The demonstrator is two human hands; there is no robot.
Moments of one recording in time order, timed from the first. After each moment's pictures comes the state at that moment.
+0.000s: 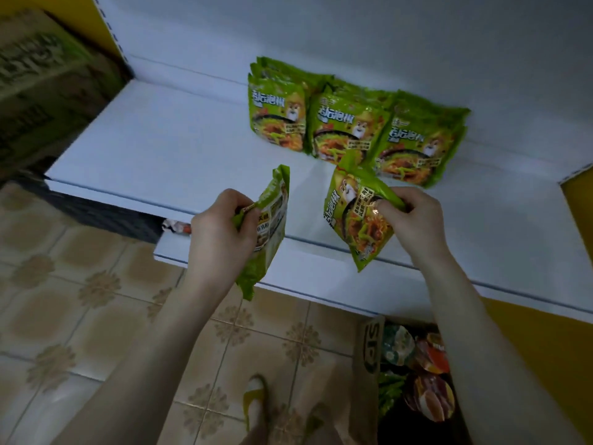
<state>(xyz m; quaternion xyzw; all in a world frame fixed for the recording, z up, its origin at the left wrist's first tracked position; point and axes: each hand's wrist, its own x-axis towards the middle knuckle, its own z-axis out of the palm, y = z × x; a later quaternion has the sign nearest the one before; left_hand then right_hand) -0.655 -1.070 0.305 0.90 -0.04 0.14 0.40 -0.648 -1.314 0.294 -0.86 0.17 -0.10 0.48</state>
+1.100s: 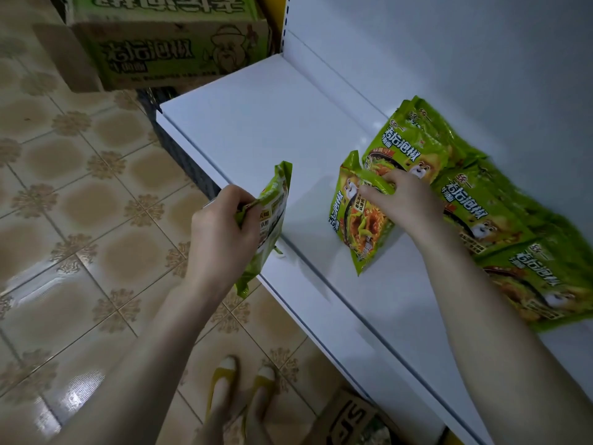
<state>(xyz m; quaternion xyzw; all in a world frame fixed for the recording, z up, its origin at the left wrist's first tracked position) -0.612 -1.006 0.269 0.85 0.24 0.21 0.41 -0.449 -1.191 0.282 -0.98 -0.09 0.11 0.15</state>
